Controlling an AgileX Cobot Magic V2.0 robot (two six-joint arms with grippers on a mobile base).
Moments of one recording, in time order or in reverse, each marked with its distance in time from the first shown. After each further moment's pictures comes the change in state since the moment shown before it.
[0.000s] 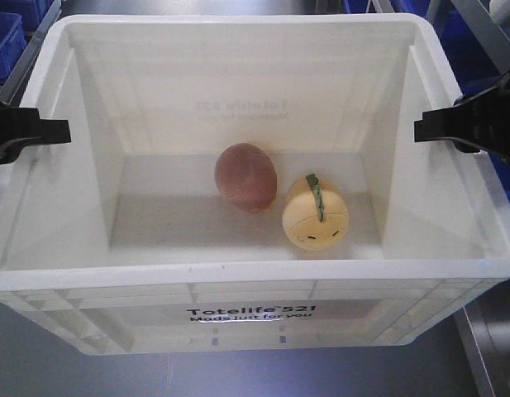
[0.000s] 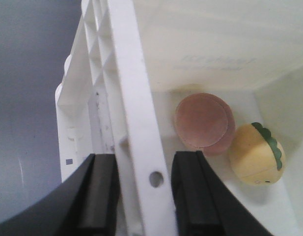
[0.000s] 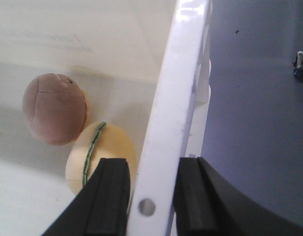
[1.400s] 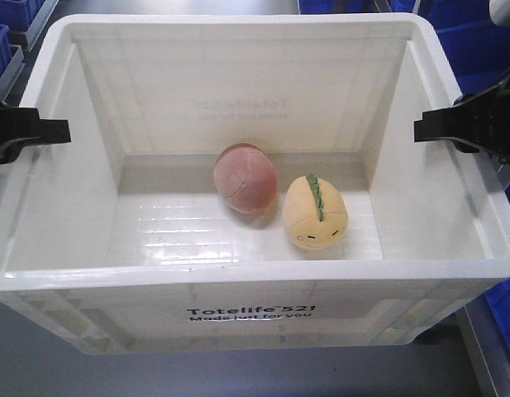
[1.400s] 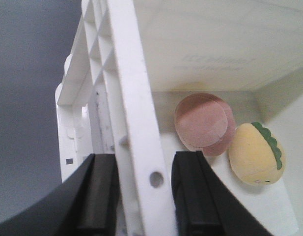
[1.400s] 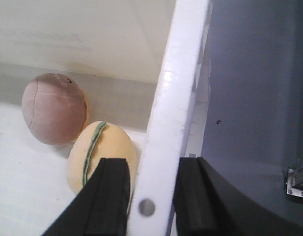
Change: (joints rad) left arm 0.000 0.000 0.000 0.000 0.000 0.000; right arm 0.000 0.000 0.000 0.000 0.000 0.000
